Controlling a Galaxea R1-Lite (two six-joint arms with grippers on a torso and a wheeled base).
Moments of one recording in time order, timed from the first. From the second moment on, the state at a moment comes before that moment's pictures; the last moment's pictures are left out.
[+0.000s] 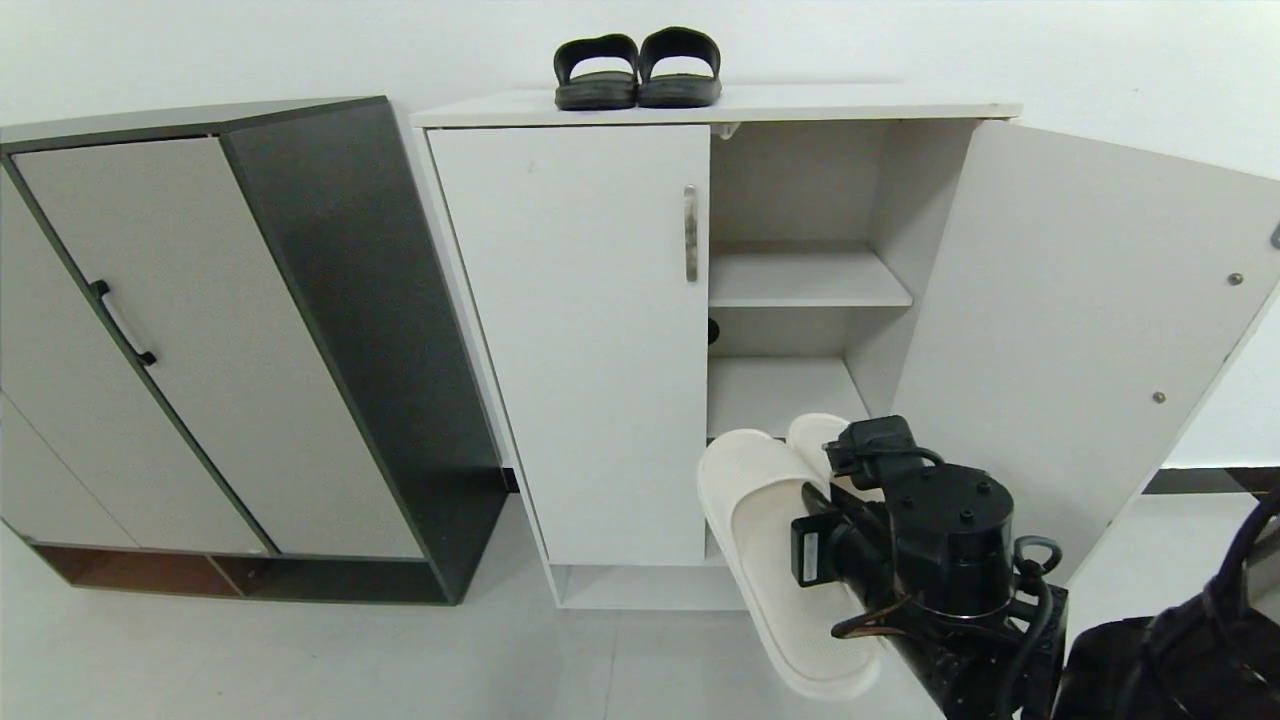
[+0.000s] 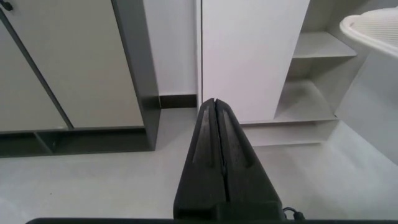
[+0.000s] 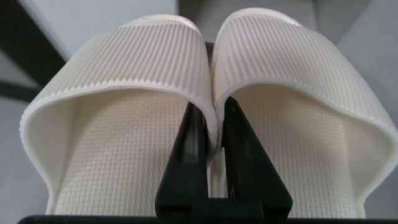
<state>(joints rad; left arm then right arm) 0.00 0.00 0.00 0.00 -0.02 0.02 0.84 1.91 -0.64 -1.05 -0.63 0.15</state>
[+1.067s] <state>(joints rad) 0.00 0.00 0.00 0.00 -0.02 0.00 0.77 2.04 -0.72 -1.06 -0.67 0.18</state>
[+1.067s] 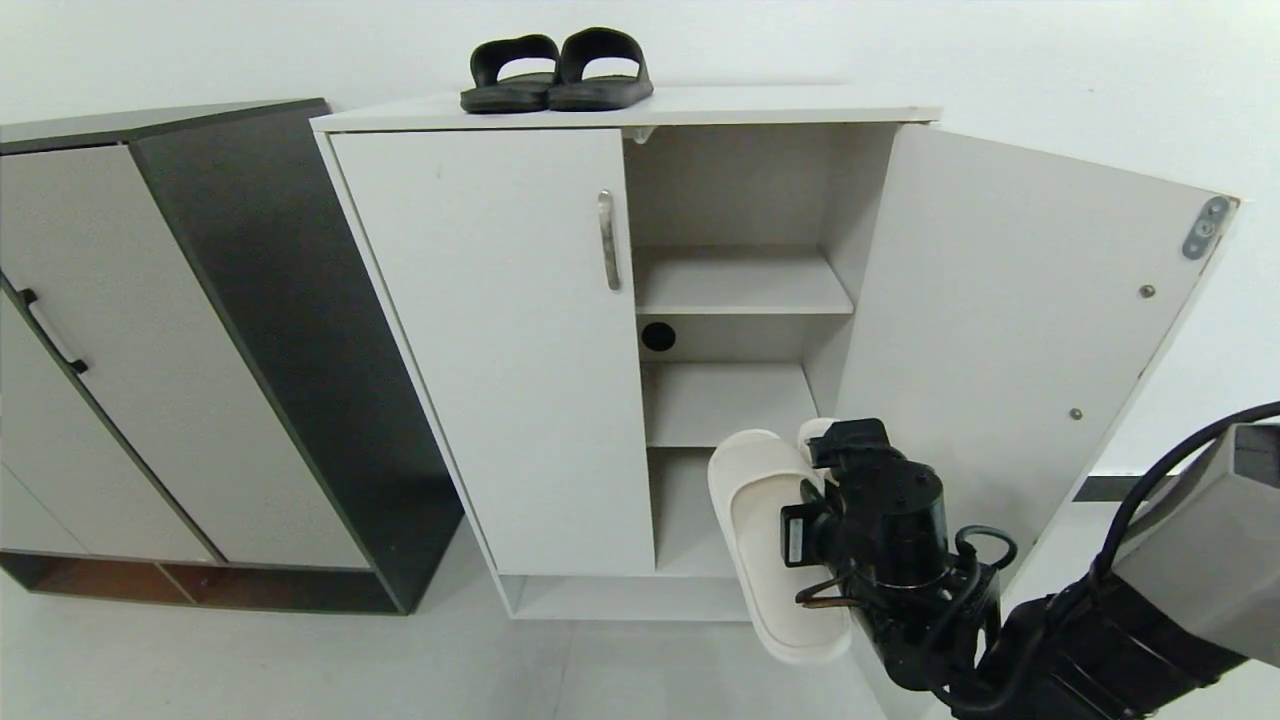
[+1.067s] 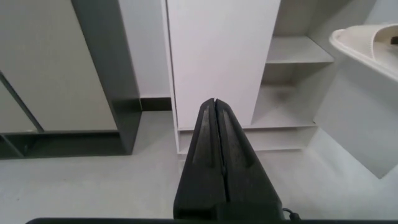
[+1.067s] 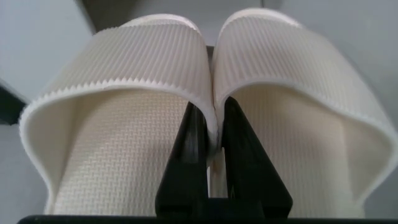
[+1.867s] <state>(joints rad) 0.00 0.00 0.00 0.00 -0.02 0.00 0.71 2.09 -0.74 -1.06 -0.67 0.18</state>
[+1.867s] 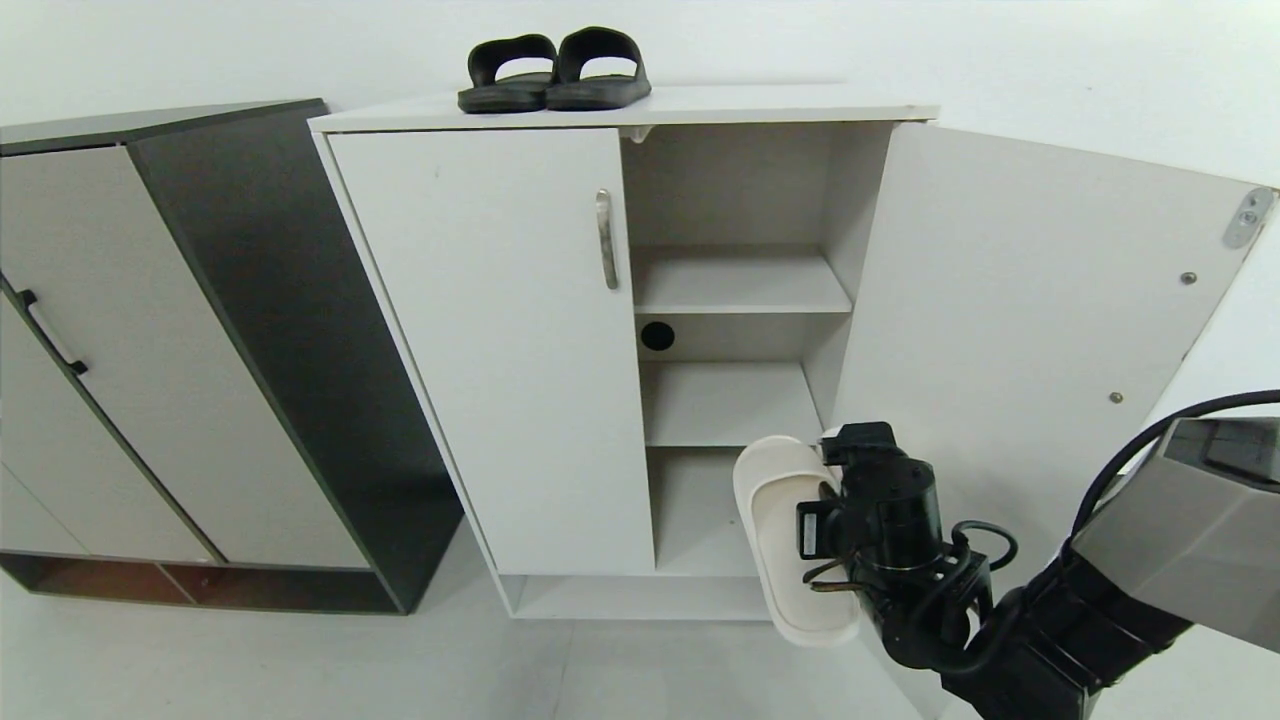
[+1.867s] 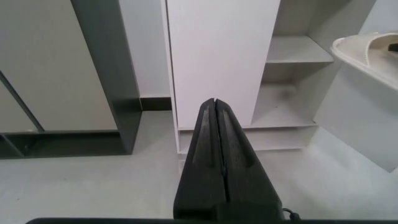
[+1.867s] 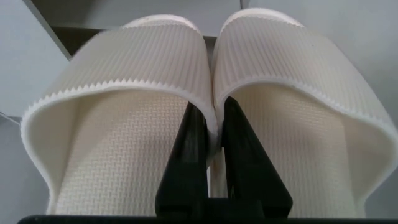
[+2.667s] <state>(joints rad) 0.00 0.00 0.00 0.00 -0.02 0.00 0.72 2.12 -0.75 -1.06 -0.67 0.19</state>
